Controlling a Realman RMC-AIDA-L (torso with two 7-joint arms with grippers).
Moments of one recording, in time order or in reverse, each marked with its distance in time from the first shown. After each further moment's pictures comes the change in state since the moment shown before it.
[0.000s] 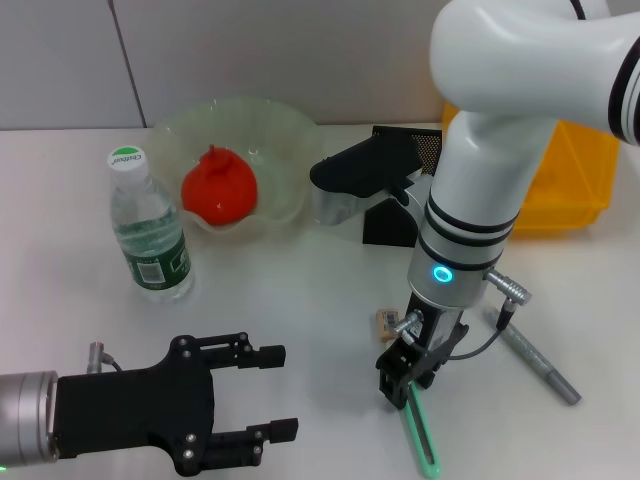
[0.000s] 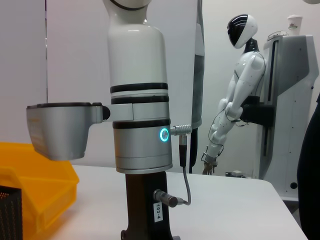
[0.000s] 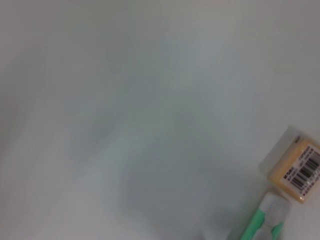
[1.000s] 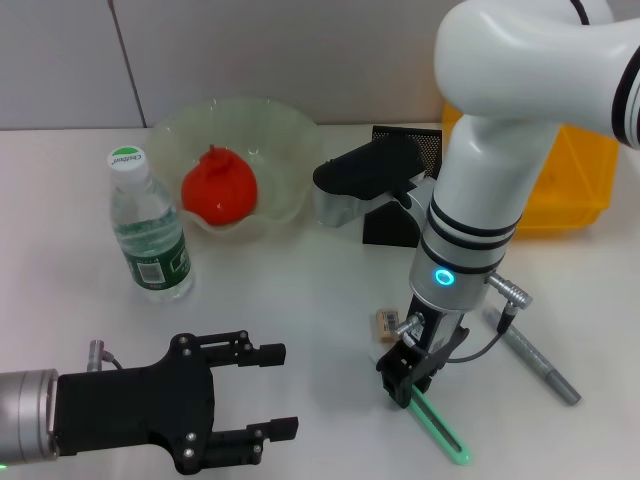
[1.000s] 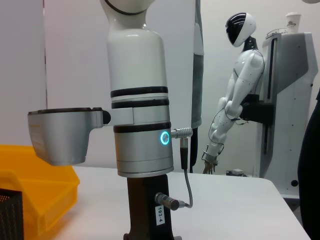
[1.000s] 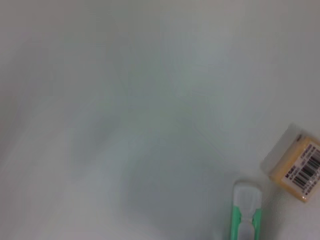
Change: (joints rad) left arm -0.002 0.000 0.000 0.003 0.000 -0.001 0.011; right arm -0.008 0.000 0.000 -0.003 0.006 0.008 -0.002
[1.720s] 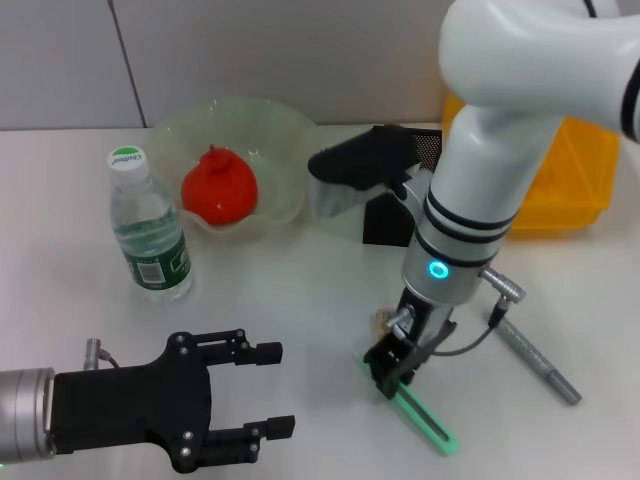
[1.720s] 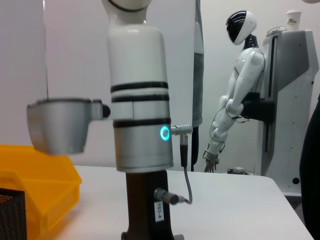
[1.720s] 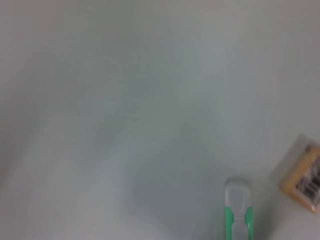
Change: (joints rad) left arm 0.003 0.002 0.000 0.010 0.000 0.000 0.000; right arm -0.027 -0.007 0.024 0.064 -0.002 -0.009 0.000
